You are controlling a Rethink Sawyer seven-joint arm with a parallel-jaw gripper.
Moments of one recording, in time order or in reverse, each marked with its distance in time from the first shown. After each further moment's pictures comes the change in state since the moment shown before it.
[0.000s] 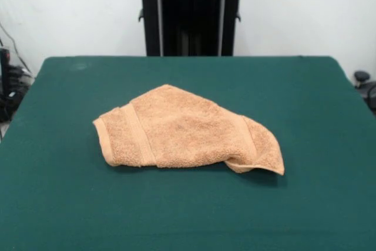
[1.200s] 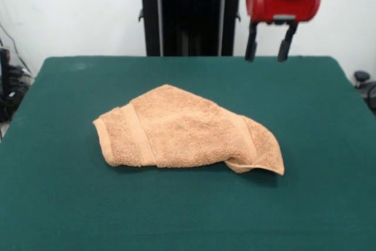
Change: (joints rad) arm 0.026 0.417 -0.088 -0.312 -0.009 0.003 0.000
